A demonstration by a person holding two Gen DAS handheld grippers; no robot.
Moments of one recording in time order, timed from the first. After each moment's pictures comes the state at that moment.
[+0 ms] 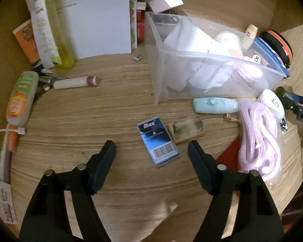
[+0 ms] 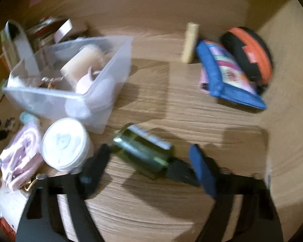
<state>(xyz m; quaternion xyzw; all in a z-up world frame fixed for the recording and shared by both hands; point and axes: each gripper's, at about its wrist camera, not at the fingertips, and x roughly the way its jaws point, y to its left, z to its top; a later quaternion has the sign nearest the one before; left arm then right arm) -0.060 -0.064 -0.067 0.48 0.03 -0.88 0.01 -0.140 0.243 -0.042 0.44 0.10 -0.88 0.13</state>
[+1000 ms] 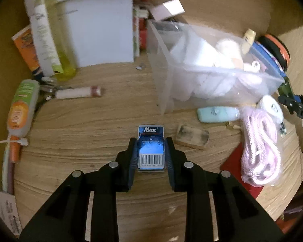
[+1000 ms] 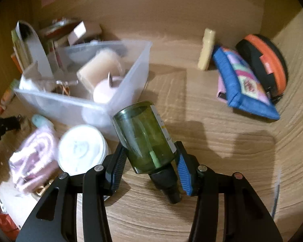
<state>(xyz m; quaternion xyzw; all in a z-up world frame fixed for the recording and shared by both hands) -0.059 -0.079 -0.054 0.45 0.03 -0.89 0.00 -0.137 0.239 -0.019 0.41 0.07 -0.90 0.15</state>
